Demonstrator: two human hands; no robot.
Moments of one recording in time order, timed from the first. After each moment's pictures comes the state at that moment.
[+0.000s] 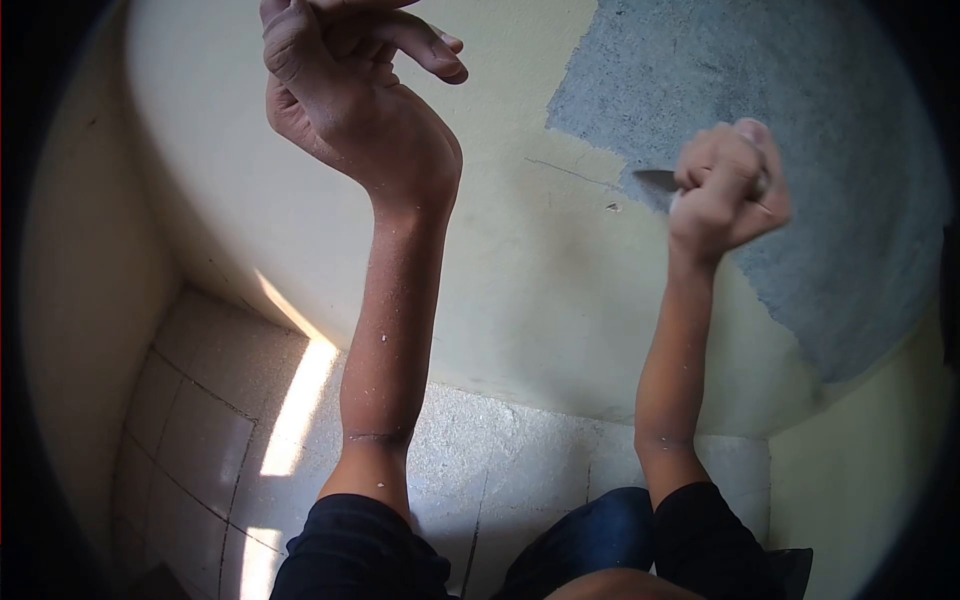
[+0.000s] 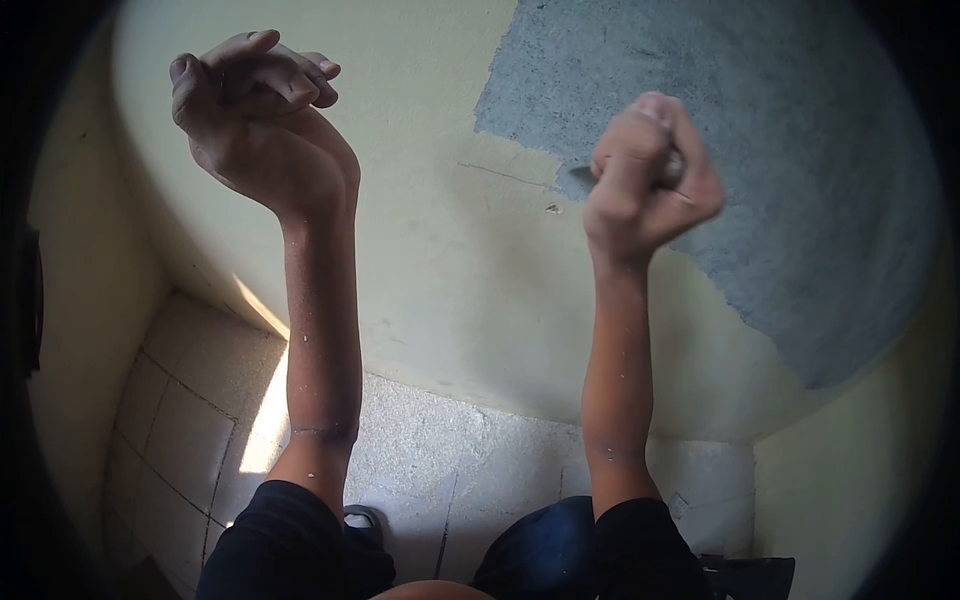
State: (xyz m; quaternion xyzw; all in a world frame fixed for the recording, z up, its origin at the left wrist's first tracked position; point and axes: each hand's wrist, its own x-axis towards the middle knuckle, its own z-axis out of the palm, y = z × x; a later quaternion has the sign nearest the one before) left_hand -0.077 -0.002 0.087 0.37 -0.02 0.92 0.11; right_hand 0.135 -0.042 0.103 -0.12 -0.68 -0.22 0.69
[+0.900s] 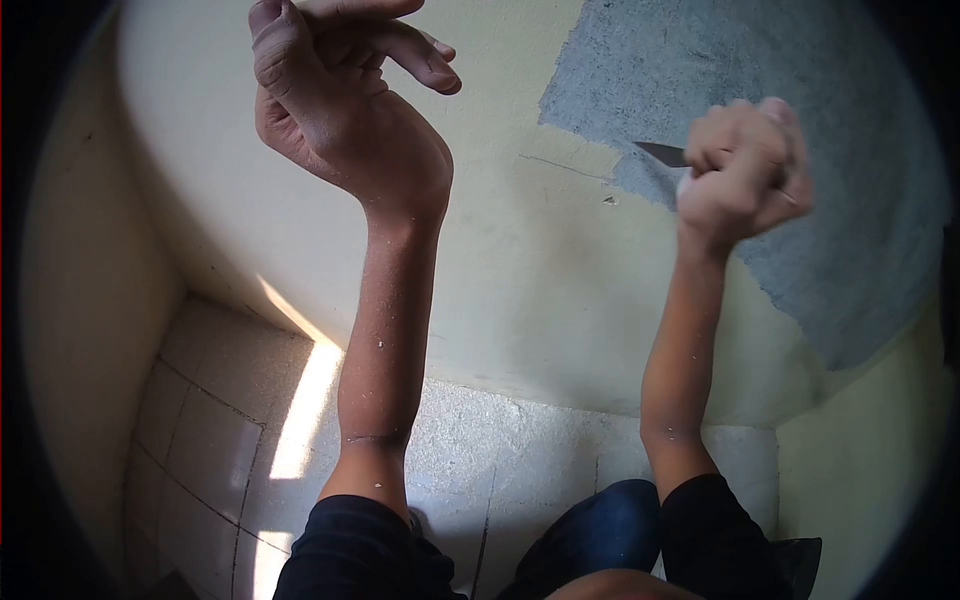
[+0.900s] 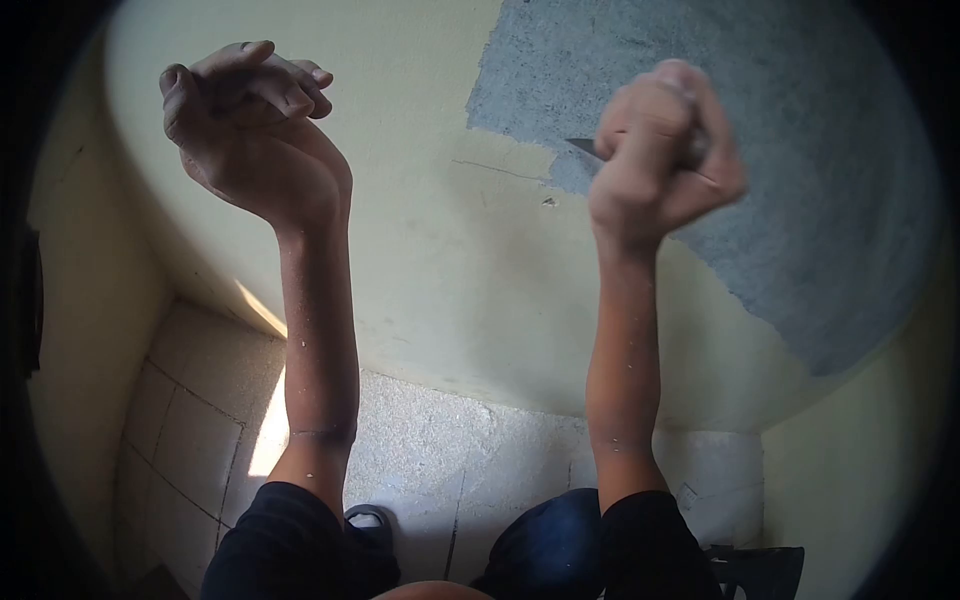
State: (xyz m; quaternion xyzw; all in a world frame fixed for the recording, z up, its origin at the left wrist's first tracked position) left_hand -0.074 -0.011 0.087 0.38 -0.01 0.92 0.12; right_hand 0.129 -0.049 0.110 -0.10 -0.67 -0.14 0.72
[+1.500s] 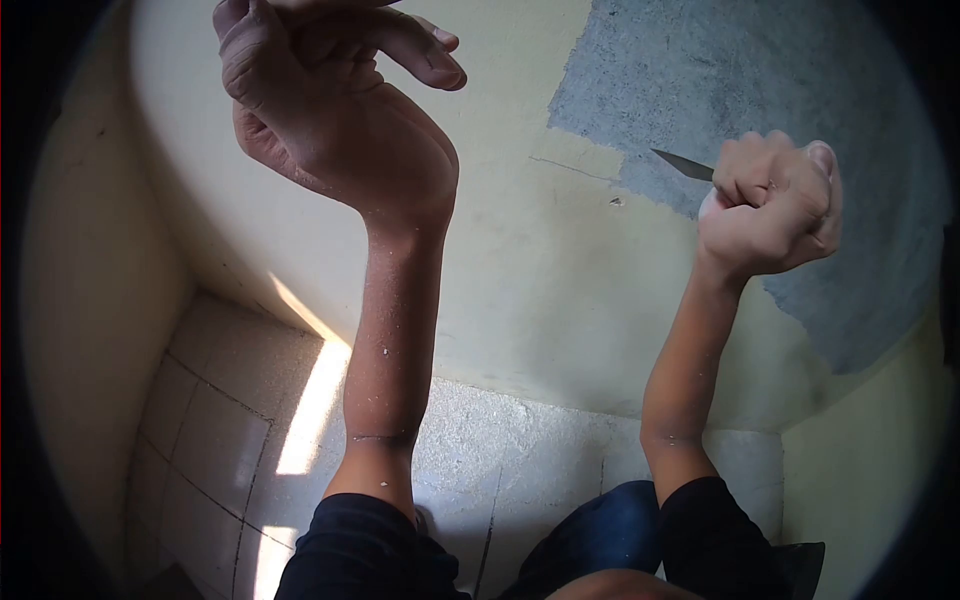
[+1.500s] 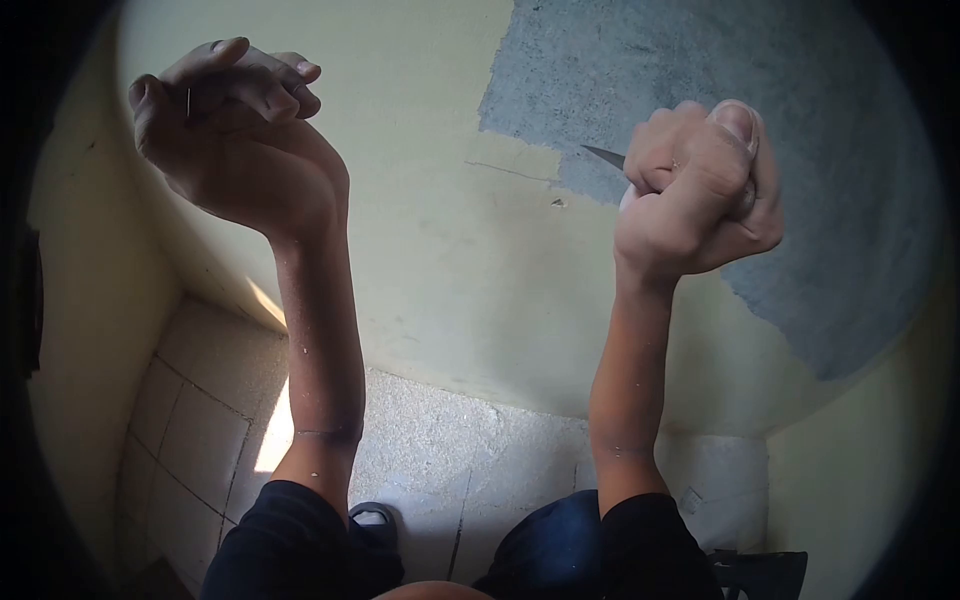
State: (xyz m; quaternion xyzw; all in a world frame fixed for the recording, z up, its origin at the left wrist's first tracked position) left_hand -0.096 -0.019 0.096 0.42 -0.12 0.90 0.08; right_hand 0.129 -0.073 0.113 -0.08 -0.68 -0.11 0.73
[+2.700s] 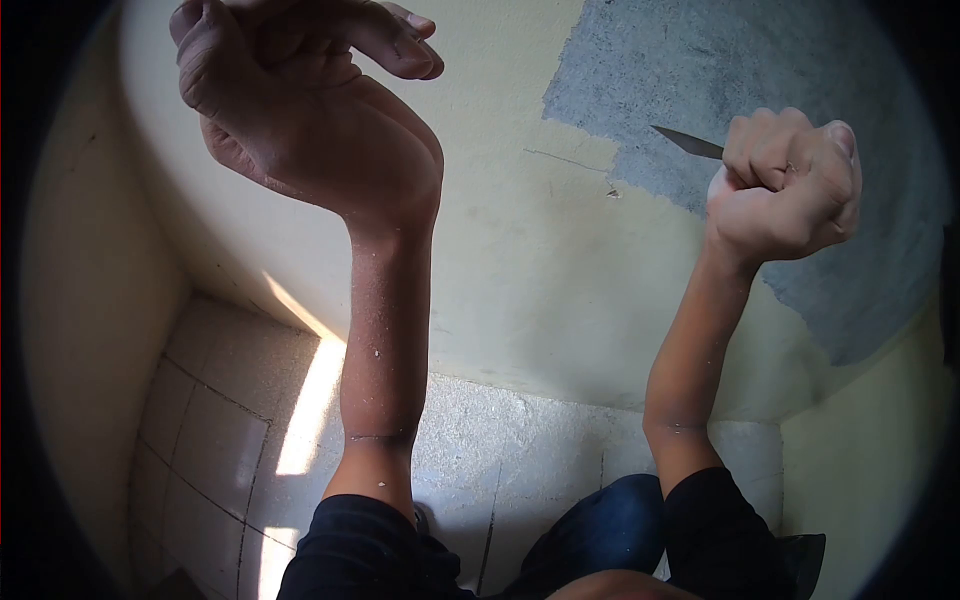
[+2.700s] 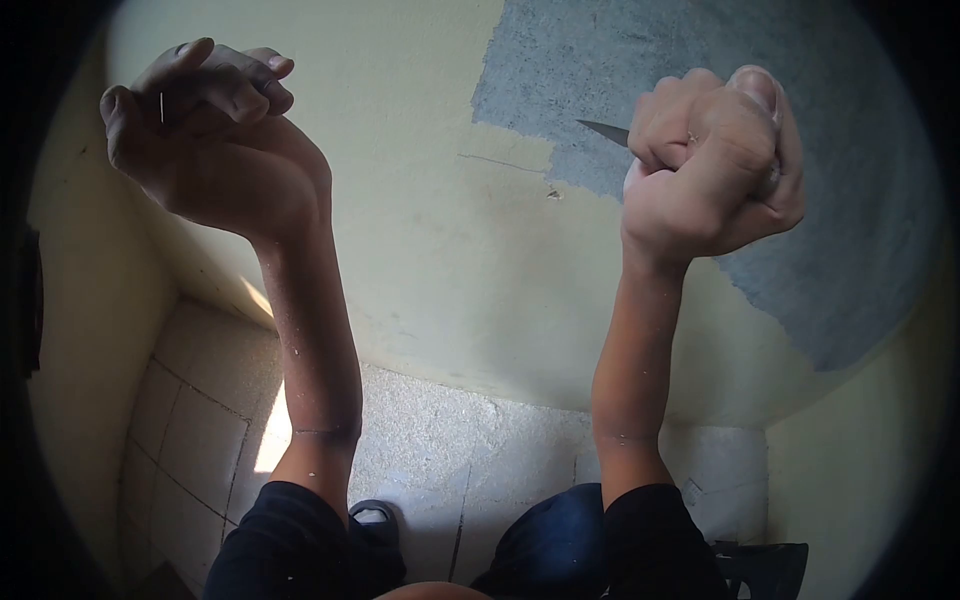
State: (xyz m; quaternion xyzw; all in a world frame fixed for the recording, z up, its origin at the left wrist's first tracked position) left_hand -0.105 -0.015 0.093 0.44 -0.14 0.88 0.06; right_hand 0.122 -0.079 0.131 -0.04 -0.69 -0.11 0.72
